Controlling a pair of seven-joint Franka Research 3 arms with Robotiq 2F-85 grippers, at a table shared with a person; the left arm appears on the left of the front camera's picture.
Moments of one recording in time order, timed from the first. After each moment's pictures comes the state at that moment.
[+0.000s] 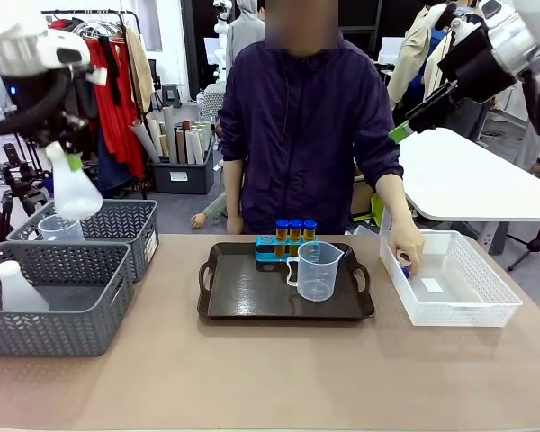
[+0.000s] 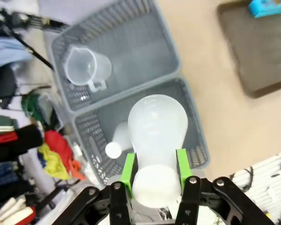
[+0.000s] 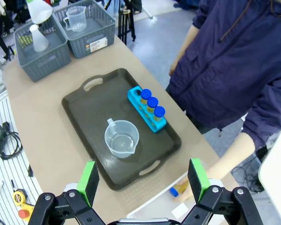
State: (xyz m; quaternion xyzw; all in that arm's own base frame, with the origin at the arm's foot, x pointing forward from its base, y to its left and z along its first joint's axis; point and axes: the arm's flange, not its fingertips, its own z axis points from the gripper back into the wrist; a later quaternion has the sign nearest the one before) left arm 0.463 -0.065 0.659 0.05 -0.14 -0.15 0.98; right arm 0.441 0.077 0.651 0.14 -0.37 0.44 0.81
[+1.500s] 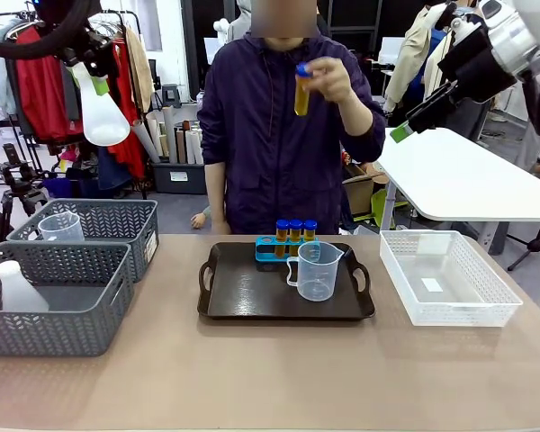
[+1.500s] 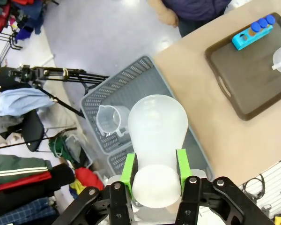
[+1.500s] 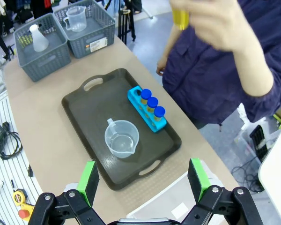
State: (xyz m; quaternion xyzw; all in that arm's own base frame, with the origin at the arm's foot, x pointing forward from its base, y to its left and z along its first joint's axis) left arm 0.491 -0.115 0.763 0.07 -0.21 -0.24 0.95; right arm 0.441 0.077 0.651 0.14 -0.37 0.44 0.81
